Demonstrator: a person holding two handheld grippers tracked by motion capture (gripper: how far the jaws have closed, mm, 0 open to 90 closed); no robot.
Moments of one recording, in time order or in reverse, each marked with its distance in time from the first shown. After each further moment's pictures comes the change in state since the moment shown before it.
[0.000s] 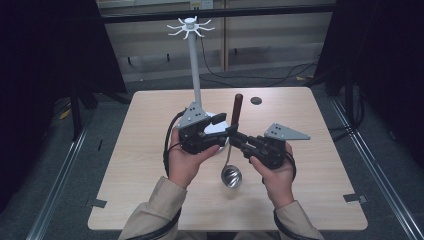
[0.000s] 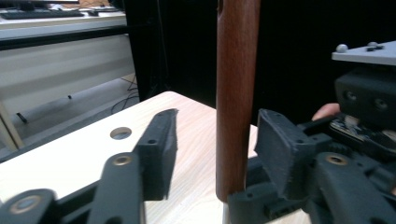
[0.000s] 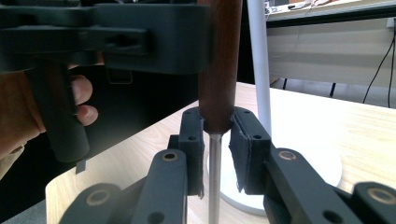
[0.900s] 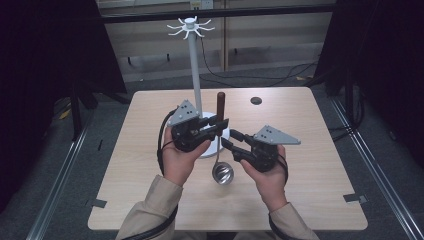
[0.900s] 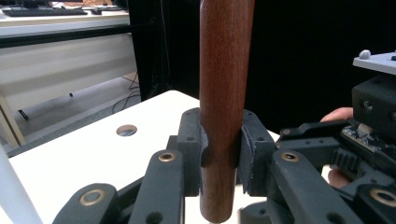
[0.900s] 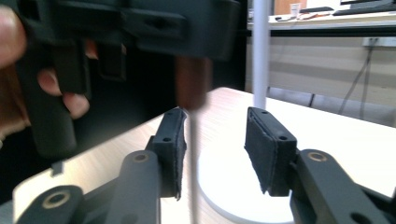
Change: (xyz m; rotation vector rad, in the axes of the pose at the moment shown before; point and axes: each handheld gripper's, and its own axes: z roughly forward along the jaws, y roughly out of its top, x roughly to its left) left arm 0.014 0.001 -0.015 0.011 -0.009 -0.008; right arm 0.016 -0.002 0.010 -0.016 -0.074 -0.072
